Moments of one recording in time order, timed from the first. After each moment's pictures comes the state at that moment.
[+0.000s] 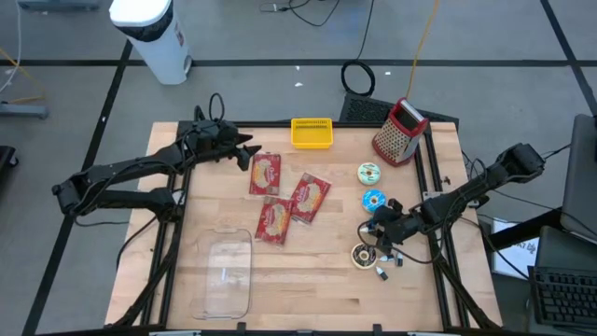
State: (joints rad) left arm 0.58 1.03 0.59 0.06 0.08 -0.22; right arm 0.45 1.10 0.28 -0.18 0.32 0.81
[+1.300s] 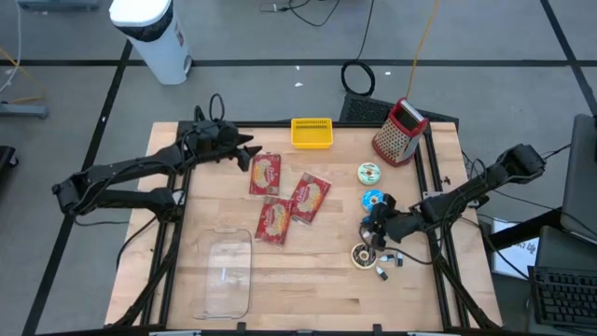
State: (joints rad) left arm 0.56 1.03 0.59 0.07 0.08 -0.24; right arm 0.42 1.10 0.28 0.00 0.45 0.65
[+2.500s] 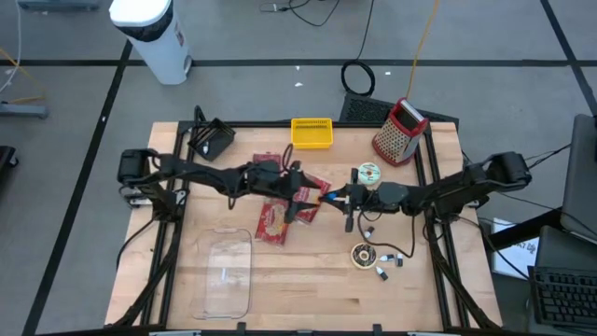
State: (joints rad) left arm 0.08 1.68 0.92 0.49 0.18 0.07; right arm 0.10 1.36 0.45 0.85 0.22 -0.02
